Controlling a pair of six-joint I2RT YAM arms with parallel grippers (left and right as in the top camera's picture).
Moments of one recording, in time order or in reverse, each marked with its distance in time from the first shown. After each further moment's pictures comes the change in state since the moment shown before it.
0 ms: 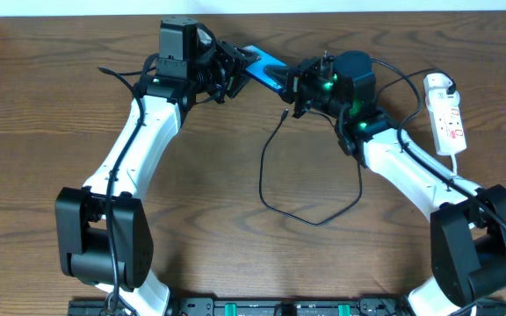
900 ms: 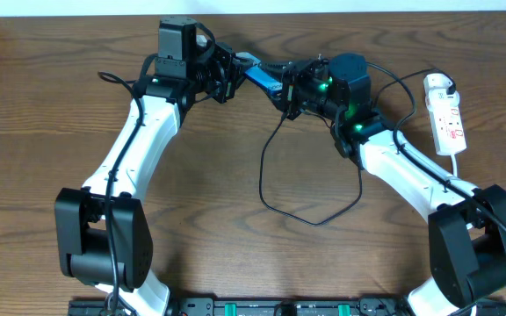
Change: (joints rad) left arm 0.001 -0.003 0.000 0.001 -0.008 -0.127; right arm 0.021 0.001 0.000 0.014 -0.004 0.047
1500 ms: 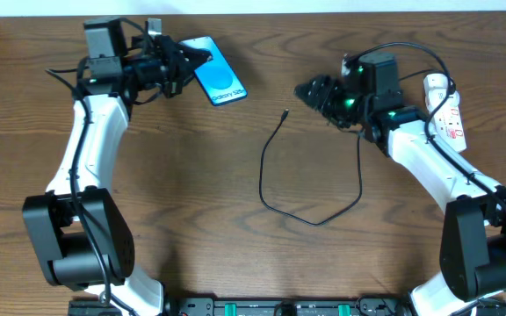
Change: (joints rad) left arm 0.282 0.000 0.000 -0.006 0.434 0.408; right arm -0.163 -0.003 0.019 -0.555 0.038 -1.107
